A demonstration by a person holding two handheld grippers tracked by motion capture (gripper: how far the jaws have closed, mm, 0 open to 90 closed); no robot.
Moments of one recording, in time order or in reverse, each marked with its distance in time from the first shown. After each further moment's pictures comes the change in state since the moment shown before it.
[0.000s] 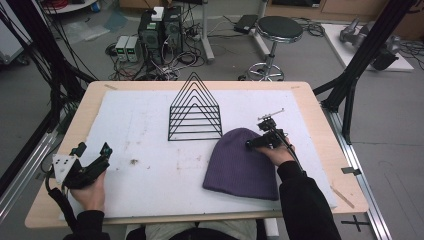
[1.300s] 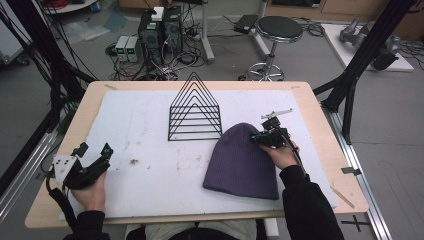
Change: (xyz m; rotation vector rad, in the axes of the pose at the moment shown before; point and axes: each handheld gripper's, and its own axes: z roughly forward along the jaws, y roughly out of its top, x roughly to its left) left arm -0.001 -0.001 0.000 -0.003 -0.031 -0.022; right arm 0.009 -0.004 -0.035 -0.176 0.079 -0.062
